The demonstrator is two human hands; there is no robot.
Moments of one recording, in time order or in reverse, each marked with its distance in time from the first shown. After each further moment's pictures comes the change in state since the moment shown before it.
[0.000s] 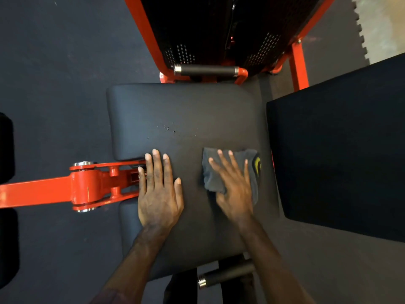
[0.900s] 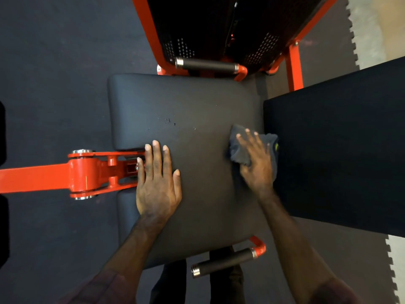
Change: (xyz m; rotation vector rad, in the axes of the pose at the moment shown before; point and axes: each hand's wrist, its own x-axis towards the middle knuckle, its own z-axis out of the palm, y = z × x) left_hand 0.000 -0.001 -0.004 -0.030 -0.017 -0.002; right_hand 0.035 0.084 -0.026 0.008 0.070 0.090
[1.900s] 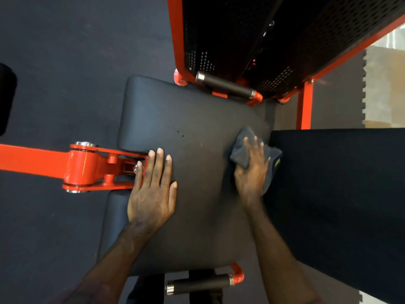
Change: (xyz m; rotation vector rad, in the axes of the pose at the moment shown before) left_hand -0.001 0.000 0.001 -0.043 0.044 0.009; right_hand 0.058 -0.035 0.007 -0.062 -0.019 0.119
